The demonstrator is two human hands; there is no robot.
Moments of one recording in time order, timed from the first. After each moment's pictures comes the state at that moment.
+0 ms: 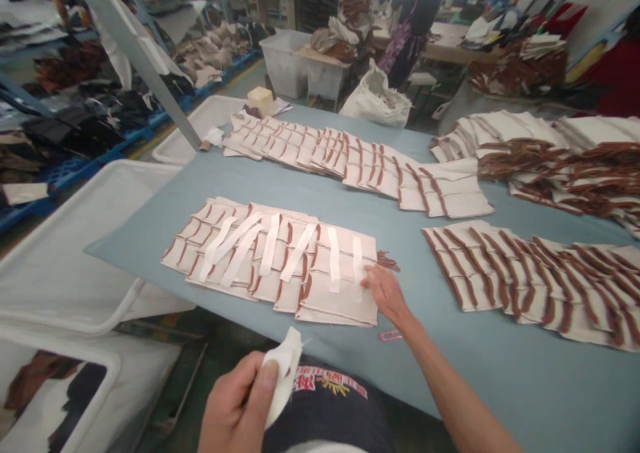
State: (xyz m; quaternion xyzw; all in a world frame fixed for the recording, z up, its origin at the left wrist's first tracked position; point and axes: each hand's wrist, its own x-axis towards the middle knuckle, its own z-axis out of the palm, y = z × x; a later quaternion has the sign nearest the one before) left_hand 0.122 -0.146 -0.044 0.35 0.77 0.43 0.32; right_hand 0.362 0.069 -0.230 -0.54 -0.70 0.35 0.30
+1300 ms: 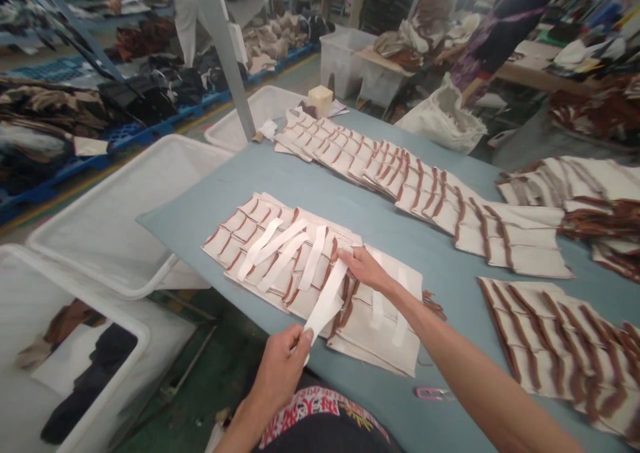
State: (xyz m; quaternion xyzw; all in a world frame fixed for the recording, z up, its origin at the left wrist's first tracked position) left_hand 0.041 -0.101 -0.142 0.32 0.73 0.39 0.46; right_hand 0.152 0.149 -0.178 -0.42 -0.65 0.62 0.08
